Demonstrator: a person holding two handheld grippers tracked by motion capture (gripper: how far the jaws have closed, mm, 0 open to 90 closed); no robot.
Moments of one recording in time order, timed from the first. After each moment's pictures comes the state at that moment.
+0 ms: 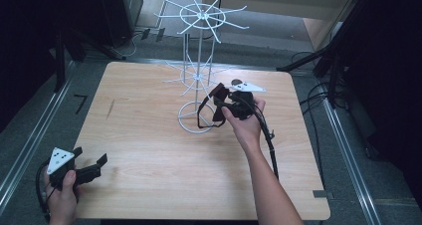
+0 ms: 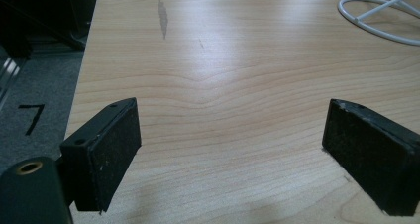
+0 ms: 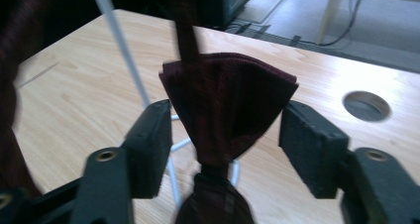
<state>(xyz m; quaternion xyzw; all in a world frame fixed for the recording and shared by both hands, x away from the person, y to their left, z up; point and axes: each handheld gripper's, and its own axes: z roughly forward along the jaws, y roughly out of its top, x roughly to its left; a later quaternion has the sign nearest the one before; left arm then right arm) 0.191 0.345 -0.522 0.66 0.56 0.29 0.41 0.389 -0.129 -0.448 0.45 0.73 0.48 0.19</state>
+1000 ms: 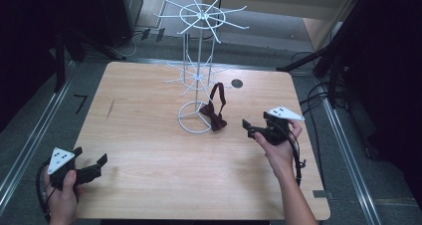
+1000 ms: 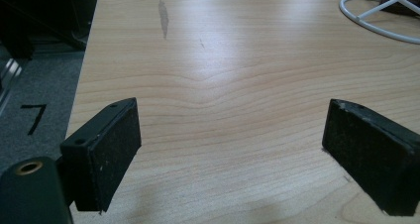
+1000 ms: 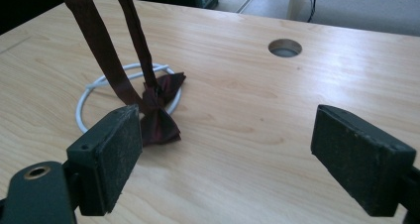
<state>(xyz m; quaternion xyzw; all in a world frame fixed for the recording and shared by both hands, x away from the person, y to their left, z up) 0.191 0.345 -0.521 0.66 0.56 0.29 0.41 0.323 -0.219 -0.465 0.48 0.71 0.47 0.21</state>
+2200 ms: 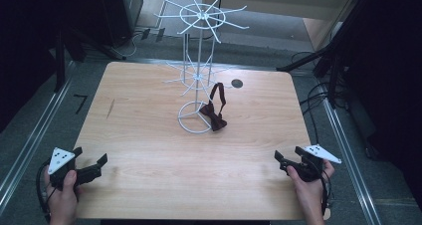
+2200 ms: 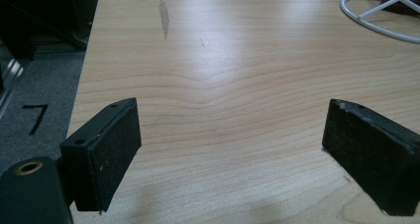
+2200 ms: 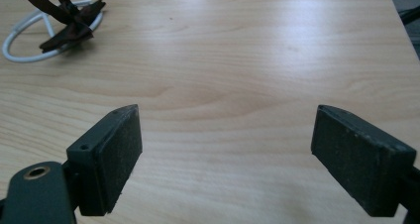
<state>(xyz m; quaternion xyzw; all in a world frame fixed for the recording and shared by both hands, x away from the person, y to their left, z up) 0.191 0.344 -0.521 0.66 0.56 0.30 0.41 0.245 -0.316 -0.529 0.56 0.67 0.44 0.21</state>
